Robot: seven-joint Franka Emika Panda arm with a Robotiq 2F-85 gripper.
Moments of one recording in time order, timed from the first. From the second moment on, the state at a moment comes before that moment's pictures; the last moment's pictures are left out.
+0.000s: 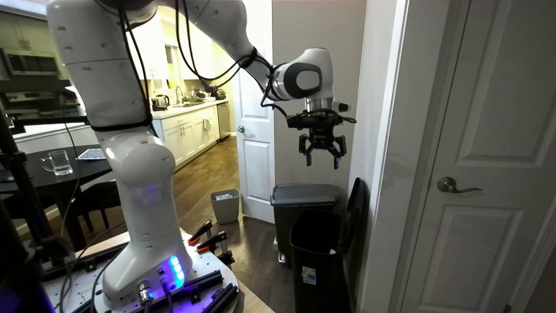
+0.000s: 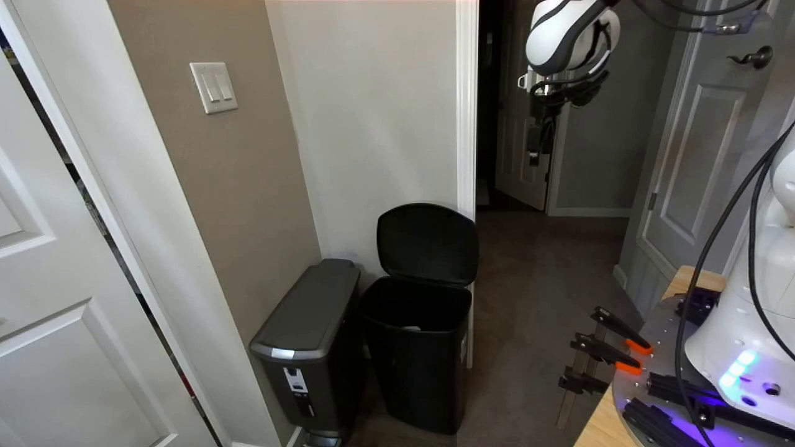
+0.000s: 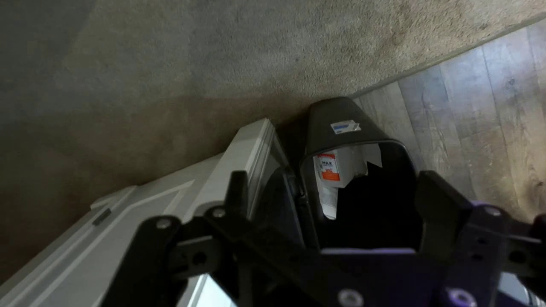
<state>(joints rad) -0.08 -0.11 -0.31 -2.35 -0.14 2.30 -0.47</state>
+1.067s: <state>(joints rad) -0.31 0.50 -0.03 -2.06 0.09 3.14 -0.51</state>
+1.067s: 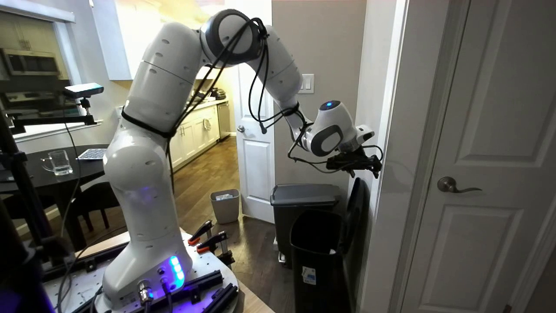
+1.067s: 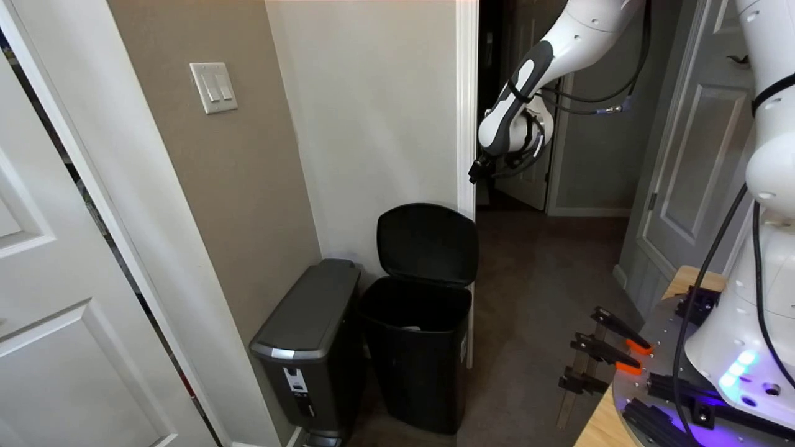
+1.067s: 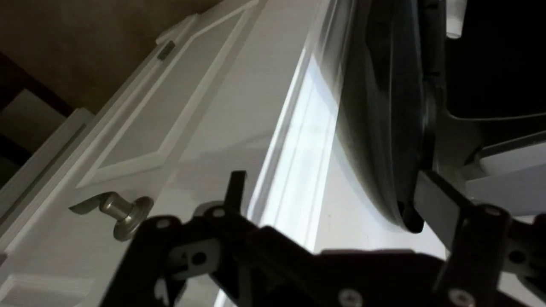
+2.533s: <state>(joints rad) -0.44 0.74 0.17 -1.90 -0.02 3.14 -0.50</state>
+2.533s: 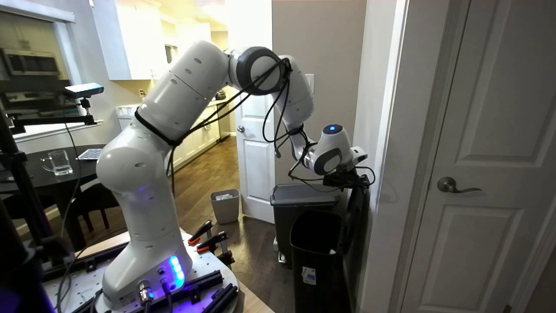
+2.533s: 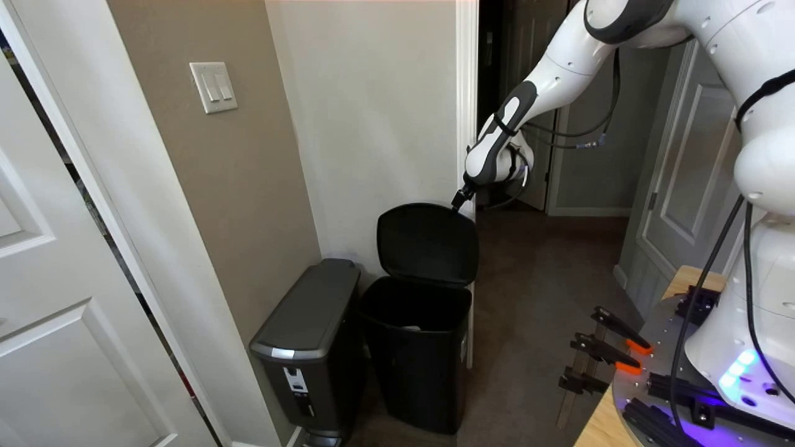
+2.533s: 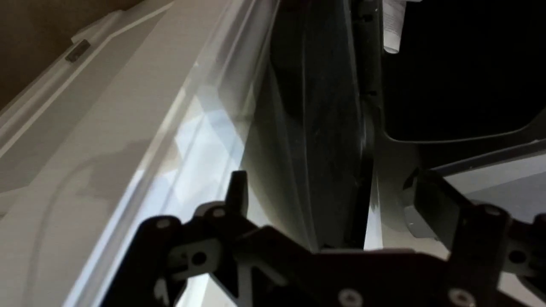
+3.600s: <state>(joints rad) -0.53 1.01 0.31 -1.63 -0.18 3.14 -0.50</state>
